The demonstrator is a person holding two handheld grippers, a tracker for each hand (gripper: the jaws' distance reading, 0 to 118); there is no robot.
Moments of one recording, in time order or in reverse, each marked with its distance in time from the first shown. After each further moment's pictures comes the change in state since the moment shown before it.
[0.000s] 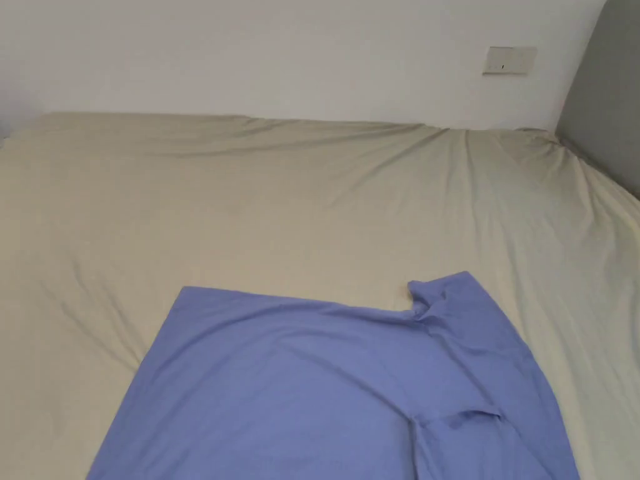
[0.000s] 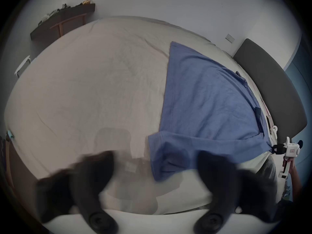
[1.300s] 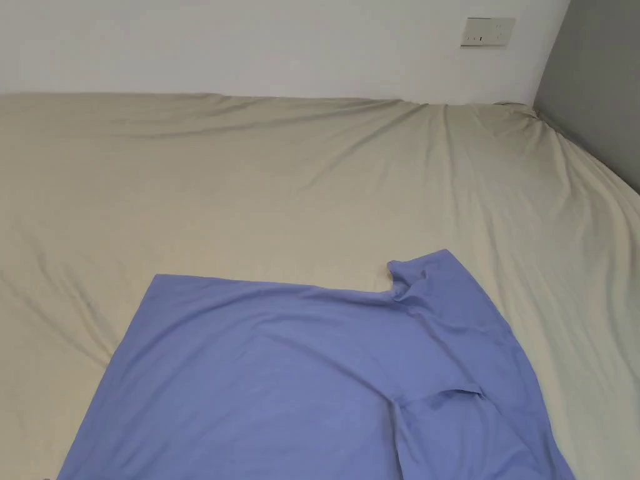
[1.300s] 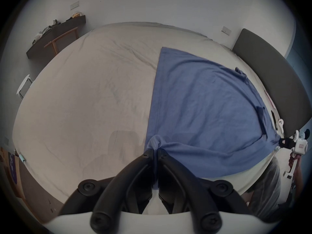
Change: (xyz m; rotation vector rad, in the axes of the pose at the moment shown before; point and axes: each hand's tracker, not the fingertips) left arm 0.039 0.042 -0.004 -0.017 0.043 -0.080; right arm -0.014 0.015 0.002 0.147 0.265 -0.266
